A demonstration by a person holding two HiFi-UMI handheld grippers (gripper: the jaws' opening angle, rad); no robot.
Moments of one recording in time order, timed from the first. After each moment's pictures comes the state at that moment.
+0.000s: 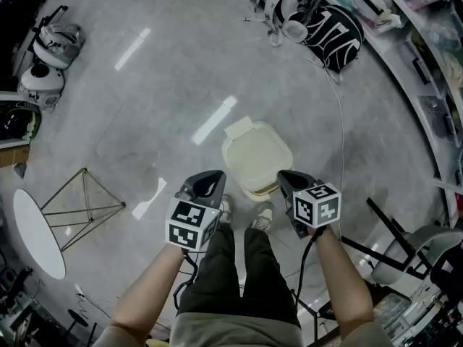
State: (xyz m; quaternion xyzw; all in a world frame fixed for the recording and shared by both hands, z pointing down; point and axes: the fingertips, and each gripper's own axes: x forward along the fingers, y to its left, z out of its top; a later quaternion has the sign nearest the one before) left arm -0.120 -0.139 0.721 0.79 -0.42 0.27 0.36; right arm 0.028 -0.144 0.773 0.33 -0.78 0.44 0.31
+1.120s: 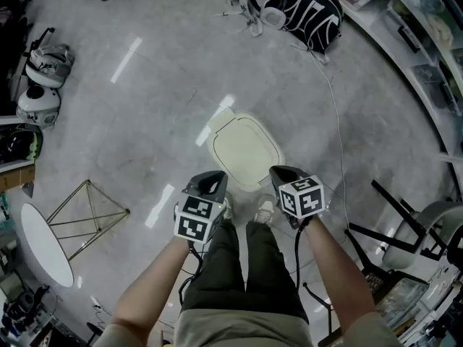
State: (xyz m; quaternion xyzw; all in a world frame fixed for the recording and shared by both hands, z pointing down) left arm -0.057 -0.110 0.764 0.80 -0.37 0.34 0.33; right arm 0.071 -0.113 0.823 0.35 -0.77 0.43 0.32
